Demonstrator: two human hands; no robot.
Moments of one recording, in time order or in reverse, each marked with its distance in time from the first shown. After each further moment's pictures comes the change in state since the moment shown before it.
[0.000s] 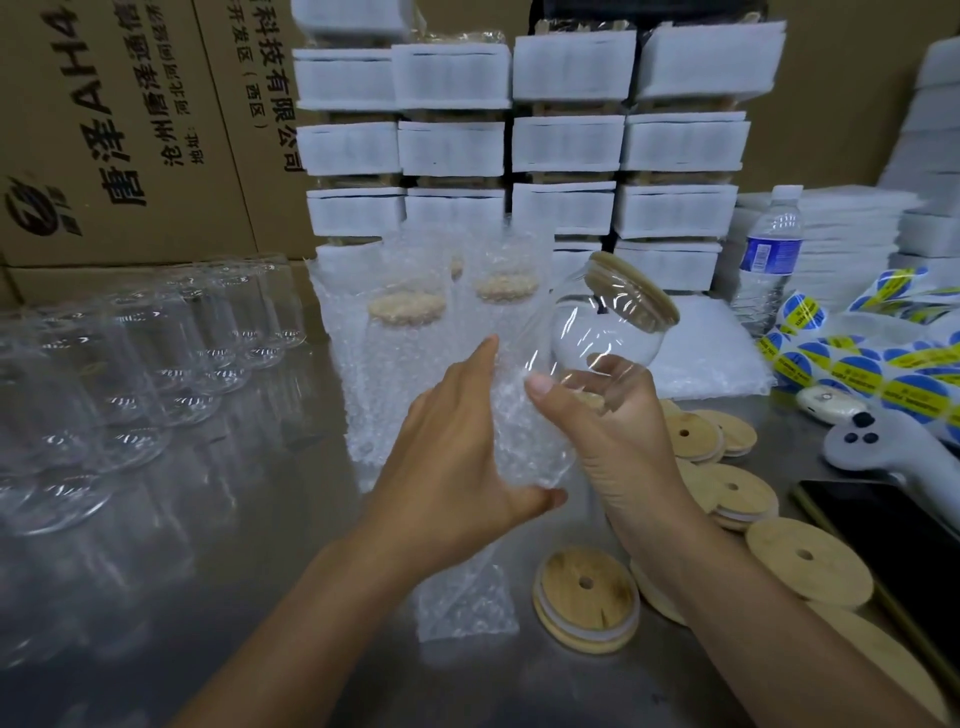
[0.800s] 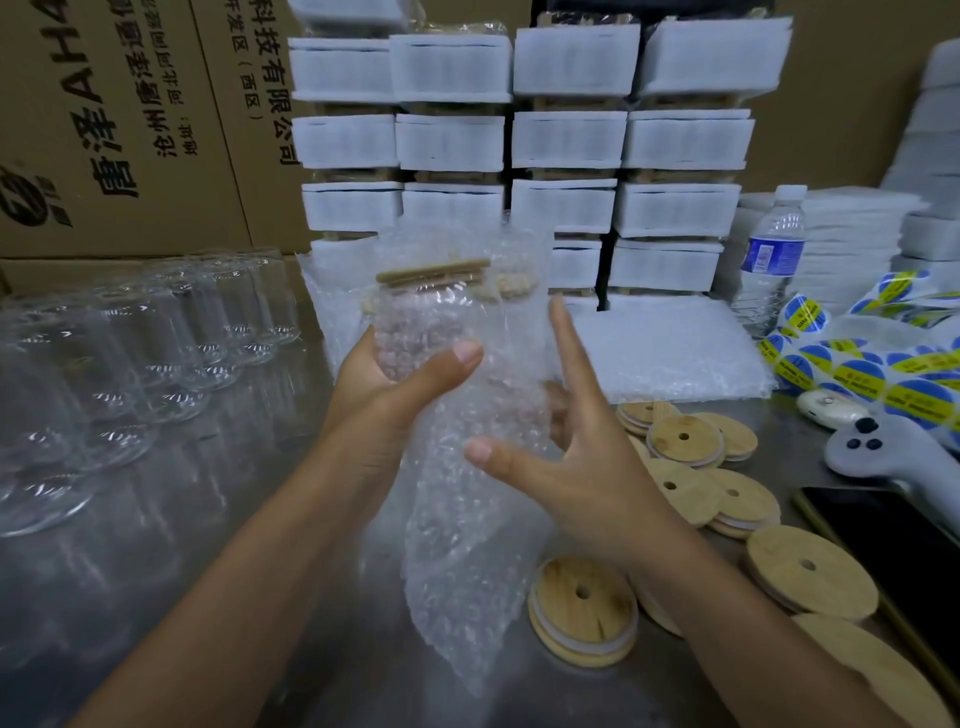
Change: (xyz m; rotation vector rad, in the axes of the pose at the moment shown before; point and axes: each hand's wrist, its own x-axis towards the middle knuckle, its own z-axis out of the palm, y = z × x) left_hand 0.018 -0.014 -0.023 -1.087 0.187 -0.263; right_hand -0.010 -0.001 0.000 -0.234 -0.446 -0.138
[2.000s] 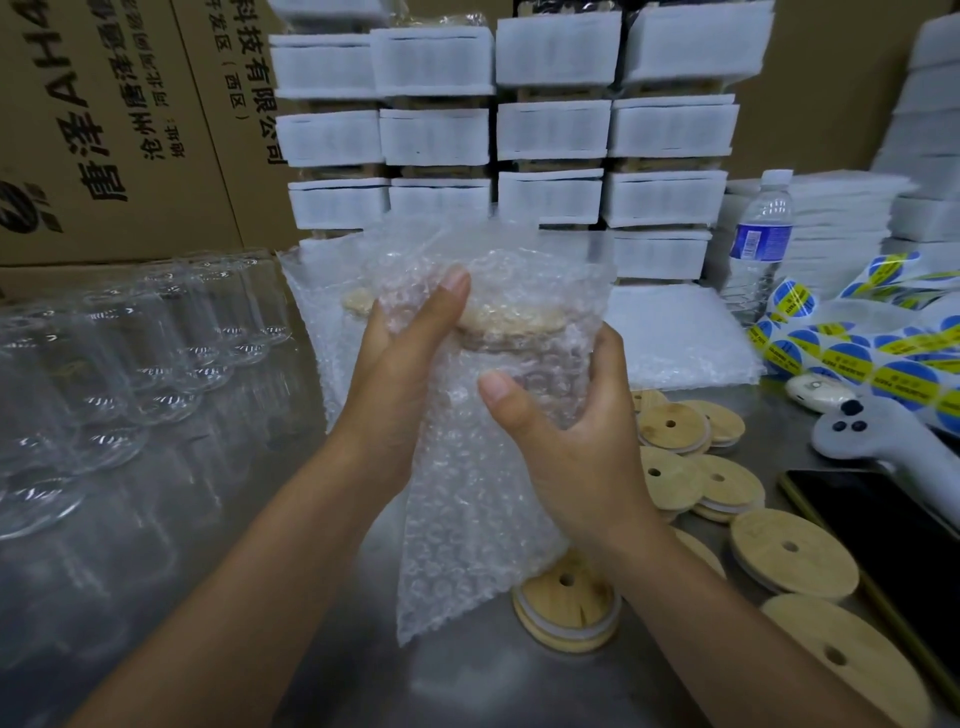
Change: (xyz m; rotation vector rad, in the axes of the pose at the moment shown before) left_hand 0.006 0.011 0.030 0.057 0.034 -0.039; right_hand 0.001 -0.003 0.008 0.077 0.376 -0.091
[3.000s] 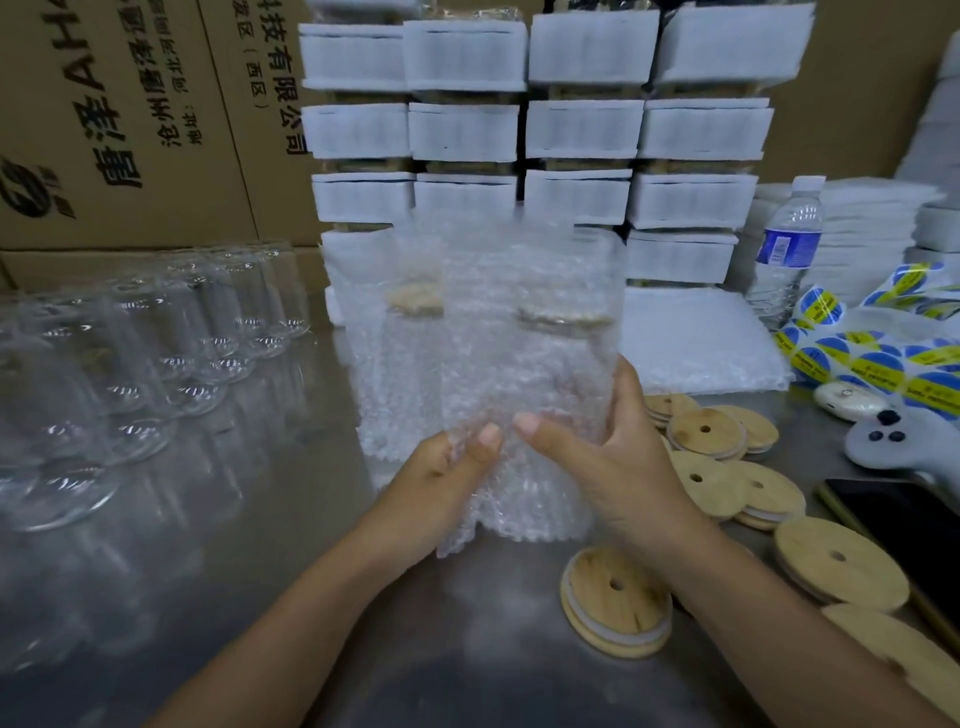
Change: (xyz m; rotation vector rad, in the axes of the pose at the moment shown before) left_hand -0.016 -0.066 -0.047 0.254 -0.333 -0.065; right_hand 0.003 0.016 -0.001 -0.008 -0.115 0.187
